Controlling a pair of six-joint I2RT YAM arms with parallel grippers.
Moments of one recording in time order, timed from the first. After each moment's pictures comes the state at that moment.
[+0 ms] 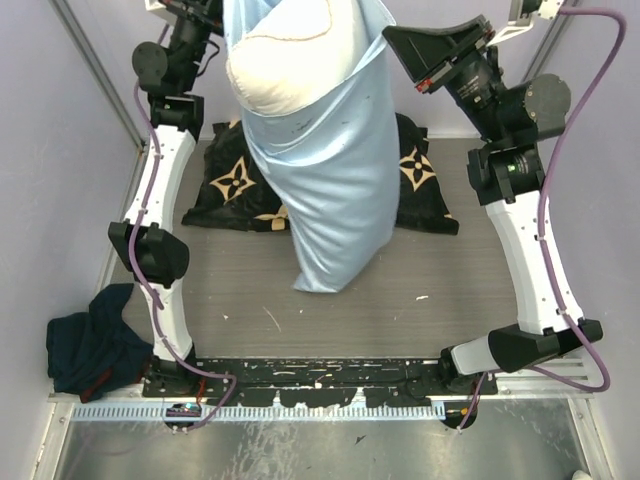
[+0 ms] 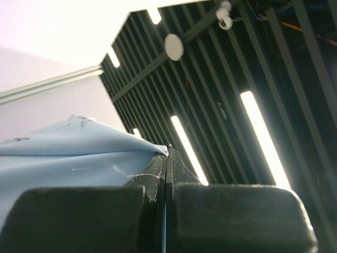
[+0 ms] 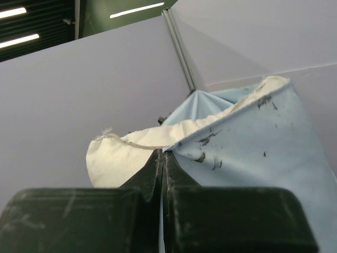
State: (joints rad) left arm -0.18 2.04 2.25 0.59 0.31 -2.09; right arm 0.26 1.42 1.91 0.21 -0.51 0.80
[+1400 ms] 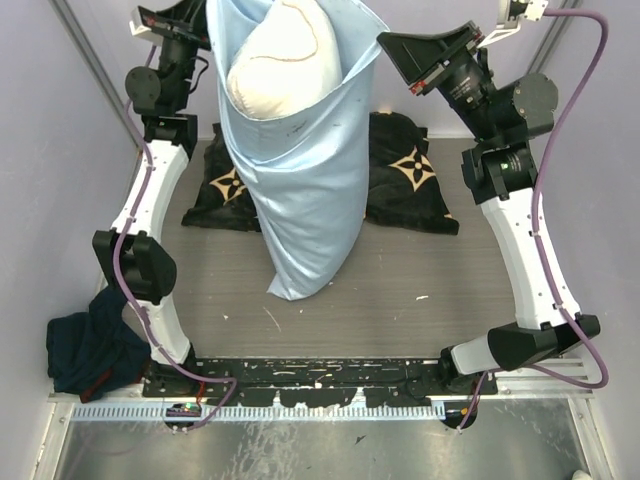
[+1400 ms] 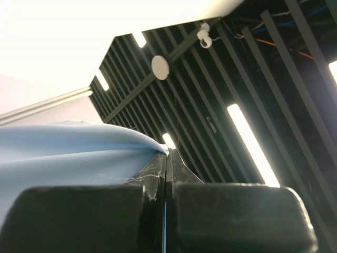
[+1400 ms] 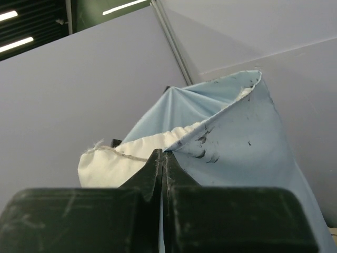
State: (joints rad) left arm -0.15 1.88 1.95 0.77 0.21 -2.10; right arm 0.26 1.42 1.85 0.22 -0.51 0.83
